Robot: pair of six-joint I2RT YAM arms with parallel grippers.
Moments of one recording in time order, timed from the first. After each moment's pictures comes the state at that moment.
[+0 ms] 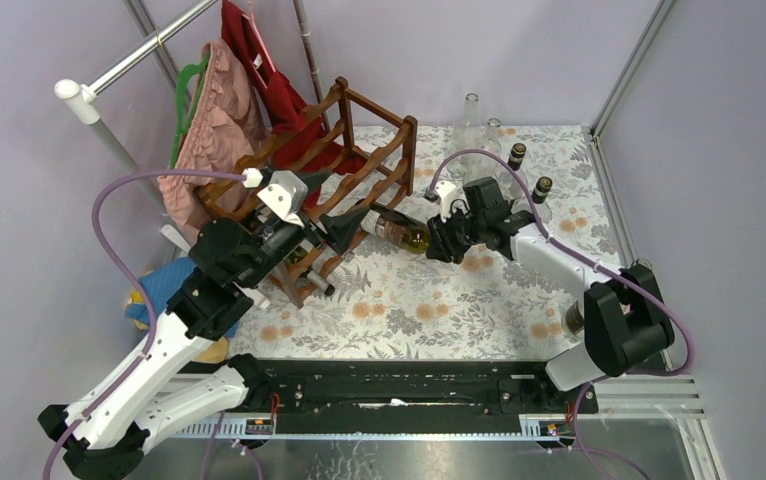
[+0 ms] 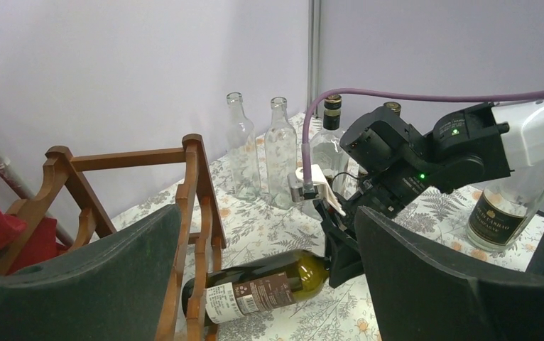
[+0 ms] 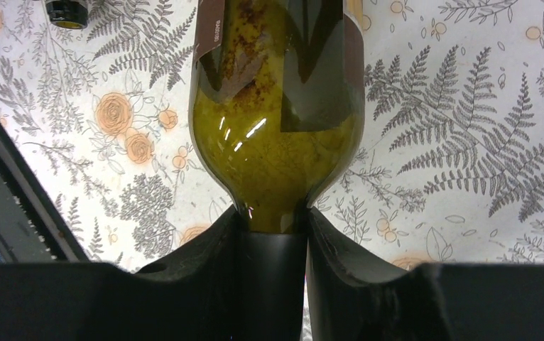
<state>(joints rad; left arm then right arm) -0.73 0.80 0.99 -0.01 0.04 0.04 0.46 1.50 1.00 -0.35 -0.48 -0.16</state>
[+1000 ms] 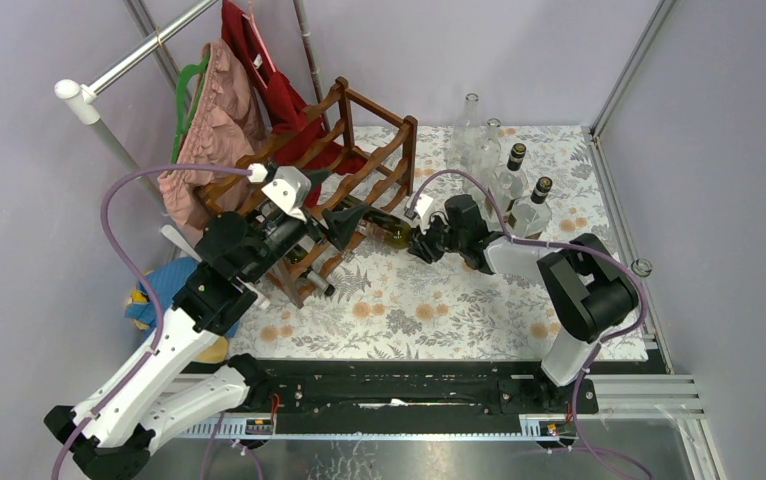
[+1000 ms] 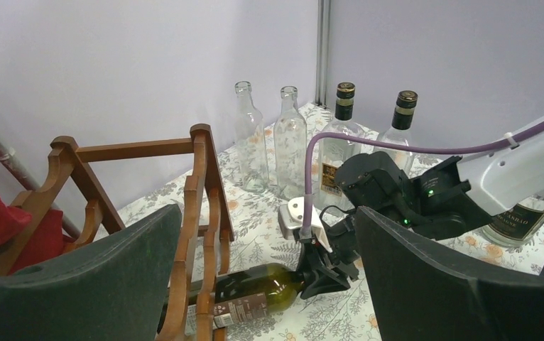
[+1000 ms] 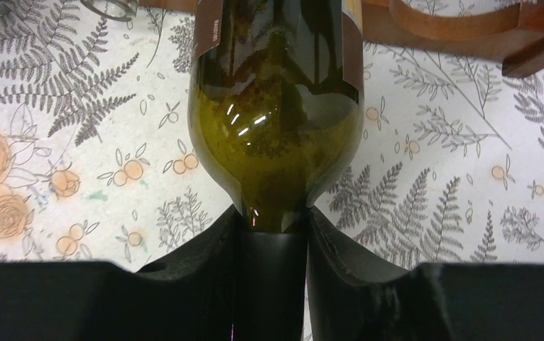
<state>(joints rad) -0.67 0.82 0.97 0.02 0.08 0.04 0.54 1.71 0.84 0.24 -0.43 -0.32</state>
